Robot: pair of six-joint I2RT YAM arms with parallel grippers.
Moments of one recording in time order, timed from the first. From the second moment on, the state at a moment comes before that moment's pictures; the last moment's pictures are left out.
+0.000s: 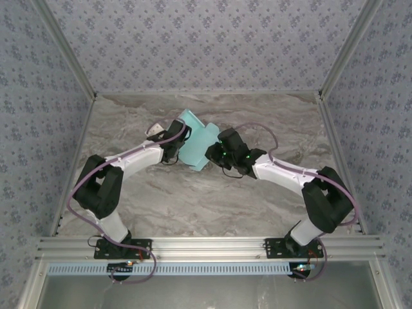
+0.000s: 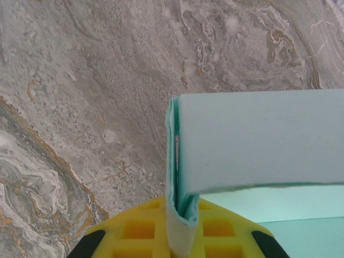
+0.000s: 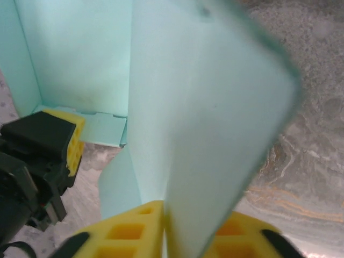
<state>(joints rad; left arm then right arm) -0.59 1.71 1.13 -0.43 -0.49 -1.28 0.72 1.57 1.00 -0.13 -0.07 1.07</state>
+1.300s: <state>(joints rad) -0.46 1.43 0.82 -0.02 0.01 -0.60 0.57 1.61 1.52 -1.10 0.01 -0.77</state>
